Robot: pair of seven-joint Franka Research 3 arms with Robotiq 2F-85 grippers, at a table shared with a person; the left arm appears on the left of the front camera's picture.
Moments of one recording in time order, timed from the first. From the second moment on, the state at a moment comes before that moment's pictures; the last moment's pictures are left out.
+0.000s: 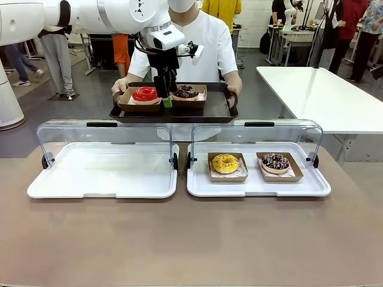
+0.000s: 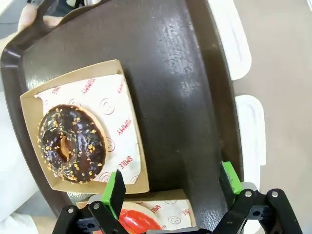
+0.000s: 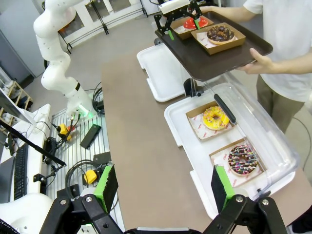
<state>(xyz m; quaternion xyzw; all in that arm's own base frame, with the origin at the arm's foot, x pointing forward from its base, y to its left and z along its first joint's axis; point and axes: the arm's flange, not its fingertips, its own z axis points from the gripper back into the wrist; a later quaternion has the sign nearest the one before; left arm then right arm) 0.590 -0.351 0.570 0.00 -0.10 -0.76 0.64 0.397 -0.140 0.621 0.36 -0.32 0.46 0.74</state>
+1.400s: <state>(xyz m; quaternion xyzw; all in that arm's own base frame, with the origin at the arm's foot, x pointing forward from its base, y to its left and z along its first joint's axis) 0.441 -0.127 0.625 -0.02 -0.10 -0.72 0.68 0.398 -0.140 0.620 0.36 -0.32 0.46 0.74</state>
